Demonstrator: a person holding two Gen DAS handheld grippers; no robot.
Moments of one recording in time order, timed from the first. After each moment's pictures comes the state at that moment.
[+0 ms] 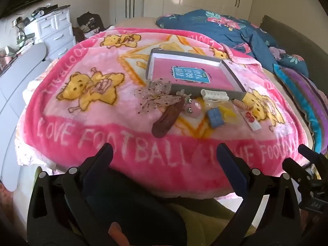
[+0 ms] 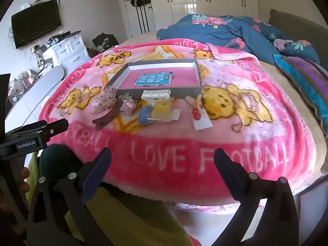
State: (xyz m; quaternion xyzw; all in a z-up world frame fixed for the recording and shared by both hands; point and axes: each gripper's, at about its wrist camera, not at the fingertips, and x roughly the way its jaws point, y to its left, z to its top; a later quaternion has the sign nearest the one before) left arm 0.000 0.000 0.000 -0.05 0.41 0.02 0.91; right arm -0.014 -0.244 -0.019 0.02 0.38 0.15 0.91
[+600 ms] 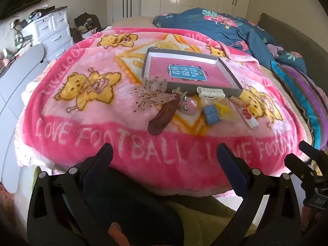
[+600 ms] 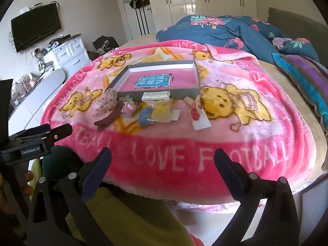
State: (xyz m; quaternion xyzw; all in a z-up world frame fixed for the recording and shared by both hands) left arm 0.000 -0.005 -0.002 -0.05 0.41 0.02 0.91; right arm -0.019 -0.250 -0.013 0.03 0.38 0.15 0.91
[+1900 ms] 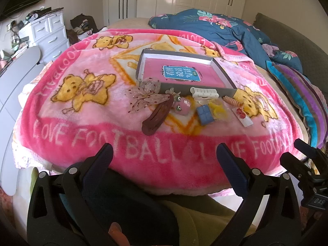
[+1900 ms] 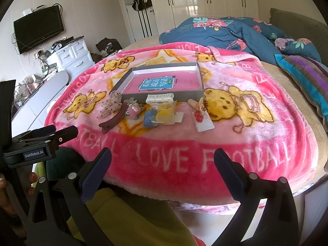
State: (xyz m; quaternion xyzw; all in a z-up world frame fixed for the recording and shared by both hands) left arm -0.005 -0.015 0.007 -0.05 0.41 0.01 0.91; right arm -0.022 -0.246 -0.007 0.03 0.38 0.16 0.91
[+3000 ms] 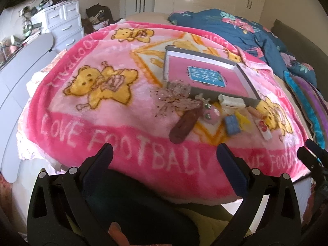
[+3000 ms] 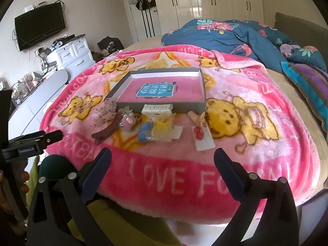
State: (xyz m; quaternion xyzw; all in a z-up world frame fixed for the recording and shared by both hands) left arm 0.019 0.035 0.001 -0.08 0.43 0.06 0.90; right arm 0.026 -0.244 -0.010 0.02 0.37 0.16 0.91
